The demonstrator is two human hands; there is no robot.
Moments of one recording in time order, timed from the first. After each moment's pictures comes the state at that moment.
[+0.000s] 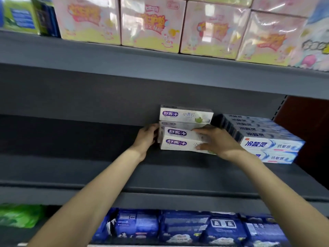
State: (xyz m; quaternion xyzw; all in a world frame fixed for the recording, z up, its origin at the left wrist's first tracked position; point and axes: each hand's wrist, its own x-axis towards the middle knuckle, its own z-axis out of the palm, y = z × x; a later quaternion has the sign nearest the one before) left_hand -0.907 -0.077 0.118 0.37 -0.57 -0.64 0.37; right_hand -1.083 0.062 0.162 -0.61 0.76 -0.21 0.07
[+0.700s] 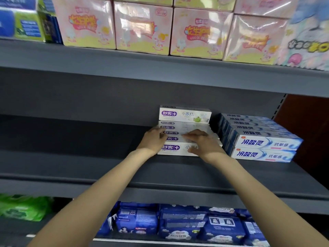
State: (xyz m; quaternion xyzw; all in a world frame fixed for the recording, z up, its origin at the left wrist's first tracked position) left_hand -0.914 -0.048 0.129 0.40 -0.85 -0.26 0.24; right_hand -1.071 0.053 0.135 -0.63 0.76 -0.14 0.03
